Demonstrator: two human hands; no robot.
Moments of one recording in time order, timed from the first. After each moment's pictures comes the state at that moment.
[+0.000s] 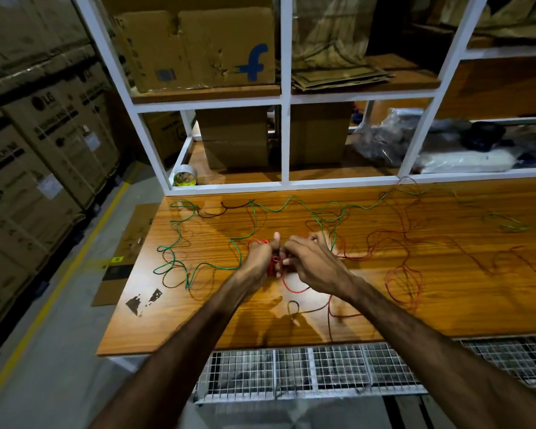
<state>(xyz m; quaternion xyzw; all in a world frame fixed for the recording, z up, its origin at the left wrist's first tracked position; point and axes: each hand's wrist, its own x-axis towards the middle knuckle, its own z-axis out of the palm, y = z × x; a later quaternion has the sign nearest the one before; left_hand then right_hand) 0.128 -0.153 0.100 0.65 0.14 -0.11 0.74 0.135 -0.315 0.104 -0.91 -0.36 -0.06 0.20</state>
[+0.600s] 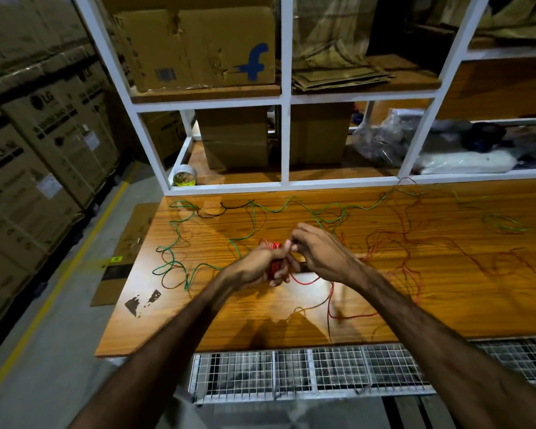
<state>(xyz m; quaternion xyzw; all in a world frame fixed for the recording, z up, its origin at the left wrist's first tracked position) 0.125 -0.135 0.108 0.67 -0.07 -0.25 0.69 0.150 -0.327 0.129 -0.90 -0.37 -0.05 0.22</state>
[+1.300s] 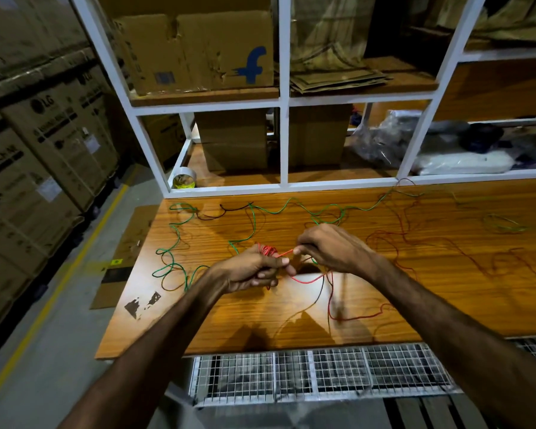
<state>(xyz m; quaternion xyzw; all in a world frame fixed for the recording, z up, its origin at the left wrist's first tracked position) 0.117 -0.113 0.128 0.65 -0.08 -0.33 0.68 0.161 -0.346 0.155 -0.91 -0.40 -0.02 0.14</state>
